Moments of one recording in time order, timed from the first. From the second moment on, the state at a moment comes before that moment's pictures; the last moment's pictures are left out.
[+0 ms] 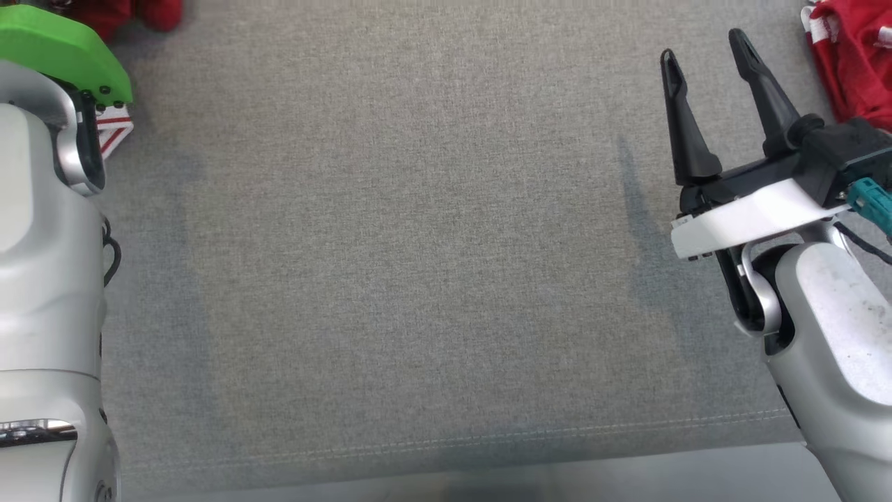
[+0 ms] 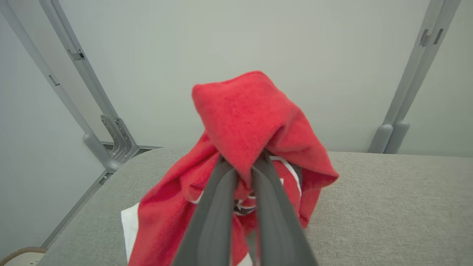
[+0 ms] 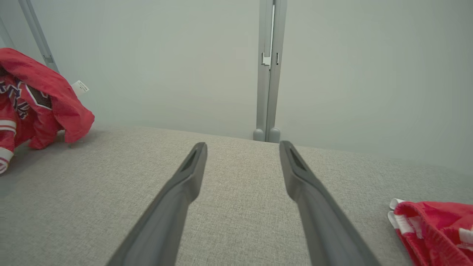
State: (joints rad) left arm -1.02 0.14 -0.04 0.82 -0.20 0.09 -0.16; right arm -0.45 -0.30 0.37 0.01 0.28 -0.12 -0.19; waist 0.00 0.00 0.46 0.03
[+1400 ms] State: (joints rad) left arm -0.72 0.02 -0.48 0.76 -0.42 -0.05 -0.19; right arm -0.26 -0.19 0.45 0.16 0.35 -0.09 -0.22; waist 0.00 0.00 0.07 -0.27
